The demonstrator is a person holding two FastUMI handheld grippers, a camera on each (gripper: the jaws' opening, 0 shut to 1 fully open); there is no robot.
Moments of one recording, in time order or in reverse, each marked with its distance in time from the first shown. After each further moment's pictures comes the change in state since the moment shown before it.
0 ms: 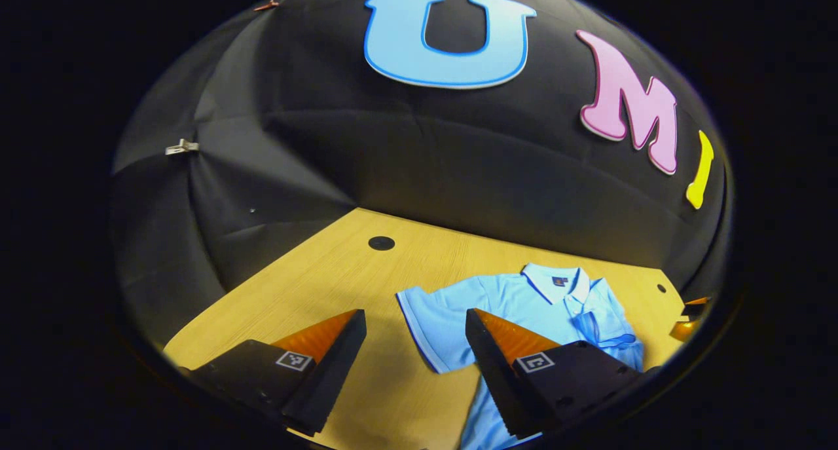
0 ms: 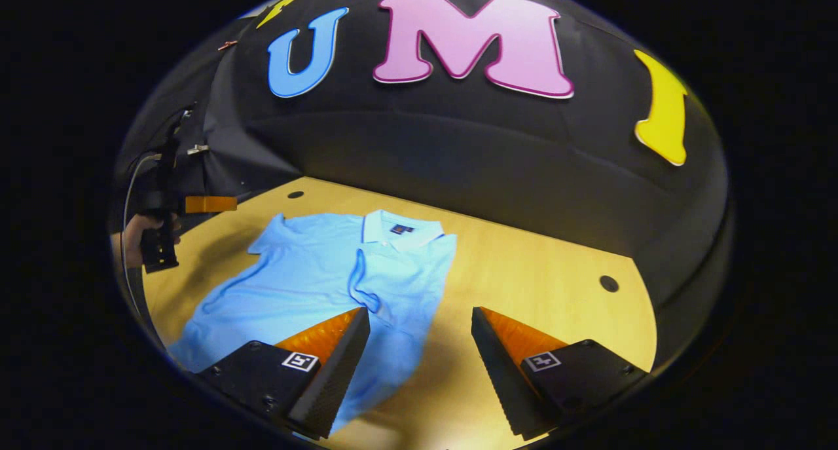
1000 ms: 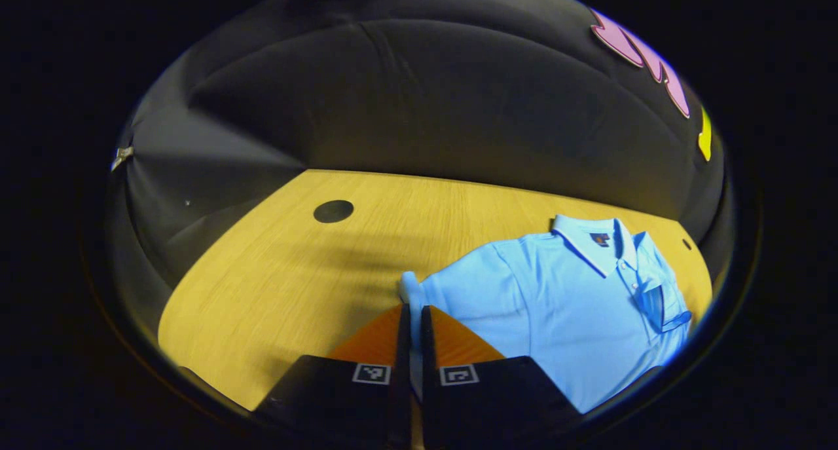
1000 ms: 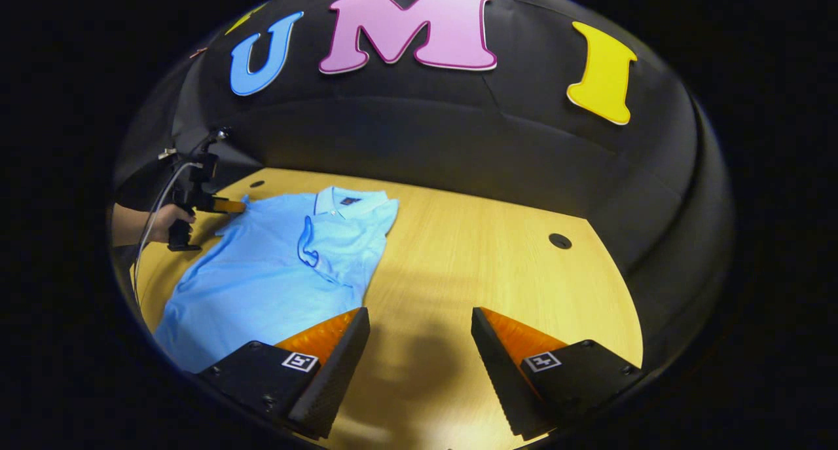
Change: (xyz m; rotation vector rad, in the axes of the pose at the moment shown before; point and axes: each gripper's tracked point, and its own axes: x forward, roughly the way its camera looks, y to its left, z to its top) left arm 0.115 -0.017 -0.042 0.118 0.171 -0.075; right arm -0.031 -0.045 -0.053 0.086 0.079 -0.141
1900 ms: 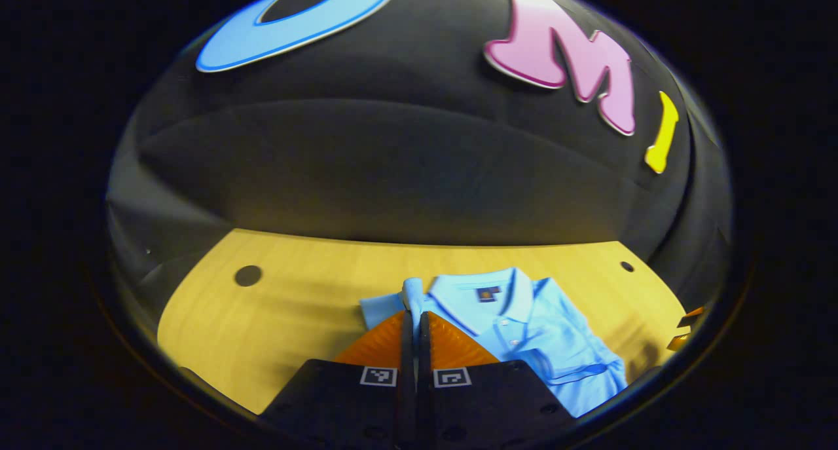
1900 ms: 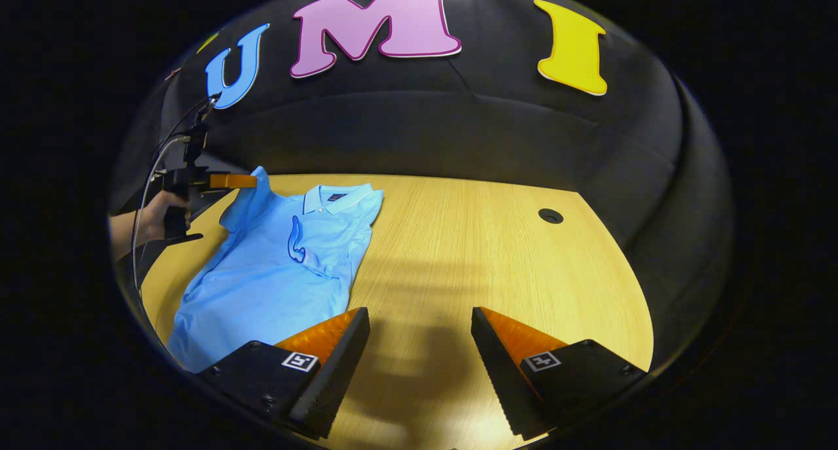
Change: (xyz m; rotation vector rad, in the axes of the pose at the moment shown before) left arm -0.048 -0.174 0.074 0.103 -0.104 -0.278; right arm -0.007 -0.016 -0.013 0.106 0.033 0.010
